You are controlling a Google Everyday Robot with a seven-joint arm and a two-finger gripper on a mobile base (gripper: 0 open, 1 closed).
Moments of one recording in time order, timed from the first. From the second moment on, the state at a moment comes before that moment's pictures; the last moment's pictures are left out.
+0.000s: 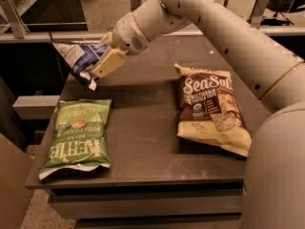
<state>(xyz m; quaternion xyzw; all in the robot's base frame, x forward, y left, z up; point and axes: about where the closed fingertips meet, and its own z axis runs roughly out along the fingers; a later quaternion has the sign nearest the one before) 0.605 0.138 0.915 -0.69 0.54 0.34 0.34</state>
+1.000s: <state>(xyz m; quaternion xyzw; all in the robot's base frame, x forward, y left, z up) 0.530 0.129 0.905 -0.70 0.56 0.34 0.28</state>
